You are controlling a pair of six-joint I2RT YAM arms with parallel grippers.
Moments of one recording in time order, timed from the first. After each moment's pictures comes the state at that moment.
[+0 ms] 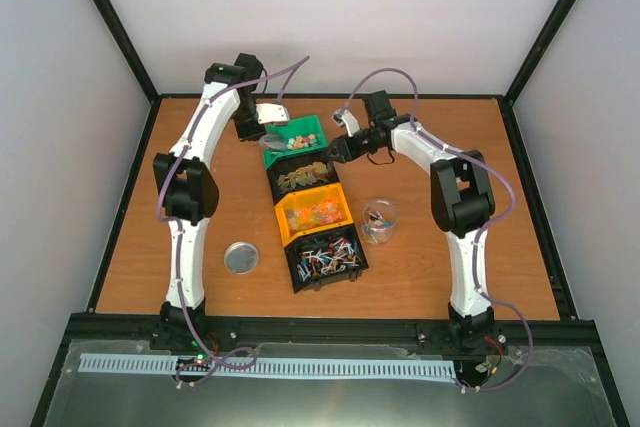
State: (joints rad) left arm -0.23 2.28 2.36 -1.42 0.01 1.00; right arm 0.38 2.17 1.73 -0.51 -0.77 -0.12
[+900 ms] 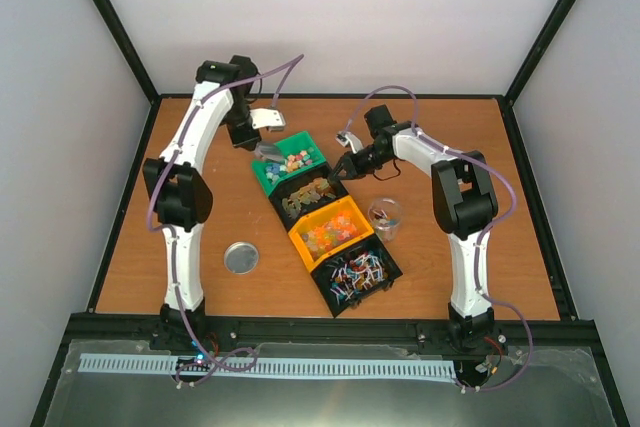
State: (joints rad) left arm -0.23 2.19 2.30 -1.54 0.05 0.96; right arm 0.38 2.16 1.63 -0.70 -0.85 -0.09
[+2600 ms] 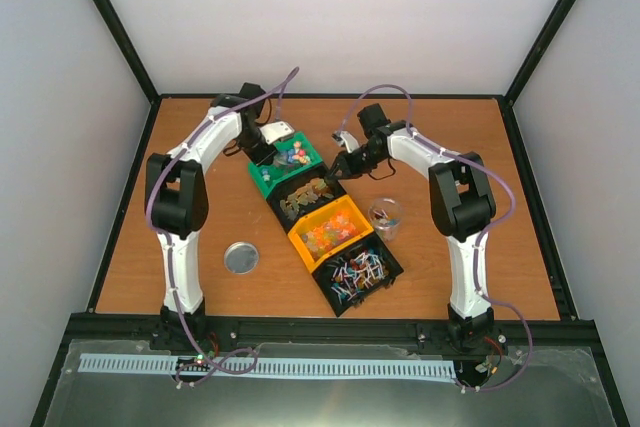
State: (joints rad) left arm -0.28 2.09 1.83 -1.11 0.13 0.60; right arm 0.42 2.15 1.65 -0.70 -0.75 -0.02
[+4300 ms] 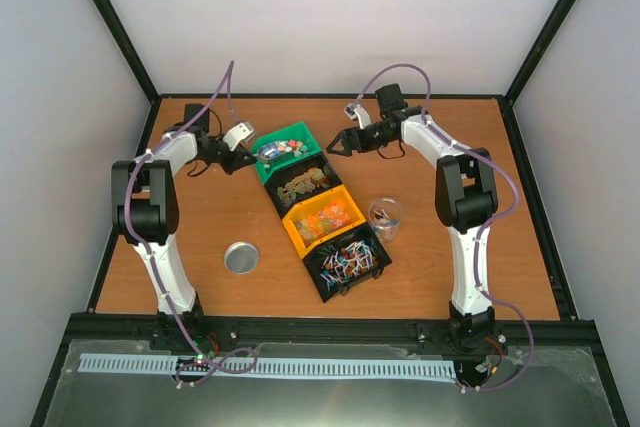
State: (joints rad) left arm 0.03 1.97 1.40 -0.58 0.70 0.76; right arm 0.31 2.22 1.81 -0.62 -0.83 -0.07
